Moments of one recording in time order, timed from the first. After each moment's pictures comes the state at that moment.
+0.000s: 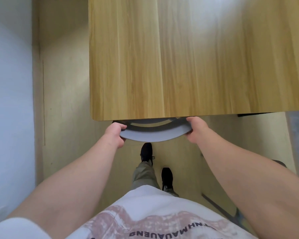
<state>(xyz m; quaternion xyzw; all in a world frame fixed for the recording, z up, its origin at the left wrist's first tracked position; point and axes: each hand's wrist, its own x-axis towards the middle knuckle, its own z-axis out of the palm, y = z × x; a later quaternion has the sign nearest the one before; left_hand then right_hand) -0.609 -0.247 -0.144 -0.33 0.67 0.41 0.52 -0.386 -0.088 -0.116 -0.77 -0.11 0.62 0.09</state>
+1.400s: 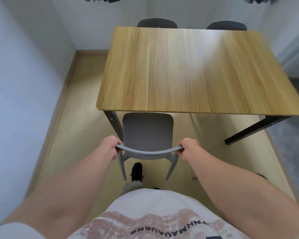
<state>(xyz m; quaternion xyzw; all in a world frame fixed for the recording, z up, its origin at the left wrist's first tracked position) -0.452 -0.373 -0.057 -0.21 0.75 0.44 0.45 -0.219 -0.216 -0.033 -0.72 -0.24 0.64 0.12</state>
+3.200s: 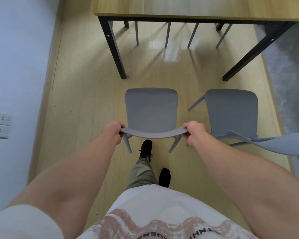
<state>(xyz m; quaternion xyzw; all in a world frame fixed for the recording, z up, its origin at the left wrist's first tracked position) -0.187 -0.679 -0.138 -0.24 0.73 0.45 0.45 0.048 -0.520 -0.099 -0.74 -0.22 0.63 0.11</state>
